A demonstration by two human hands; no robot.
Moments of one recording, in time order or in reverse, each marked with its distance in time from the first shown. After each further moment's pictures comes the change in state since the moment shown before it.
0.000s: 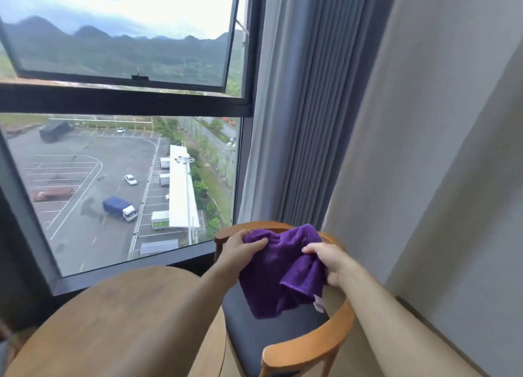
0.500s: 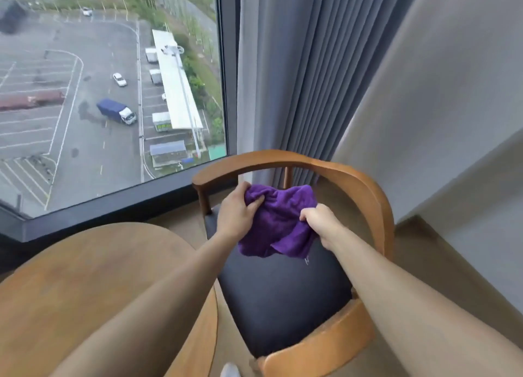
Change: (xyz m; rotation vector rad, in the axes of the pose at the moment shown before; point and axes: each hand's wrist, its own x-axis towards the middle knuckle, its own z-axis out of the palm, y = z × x) left_hand 0.263 -0.140 0.020 0.548 0.117 0.053; right_hand 0.312 0.066 0.030 -0.240 0.116 0.125
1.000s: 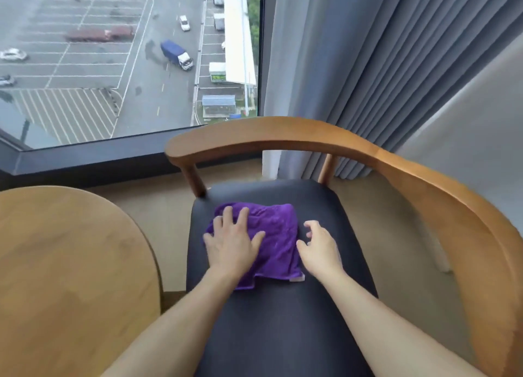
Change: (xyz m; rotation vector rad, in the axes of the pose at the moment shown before) left_hand 0.095 -0.192 0.169 0.724 0.056 -0.353; right_hand 0.220 0.112 0.070 -0.690 -0.168 -0.205
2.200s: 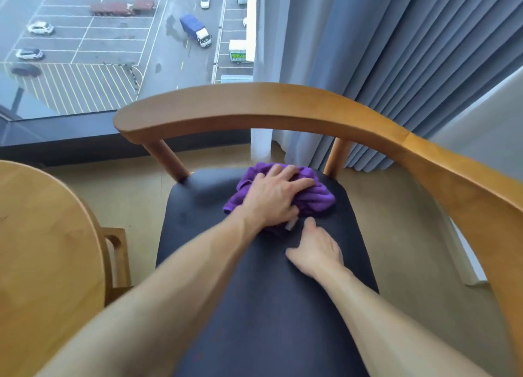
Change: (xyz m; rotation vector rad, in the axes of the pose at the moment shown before) left_hand 0.115 0.087 0.044 0.127 -0.056 0.597; right_hand 0.069 0.027 0.015 -0.327 -0.151 -0.047
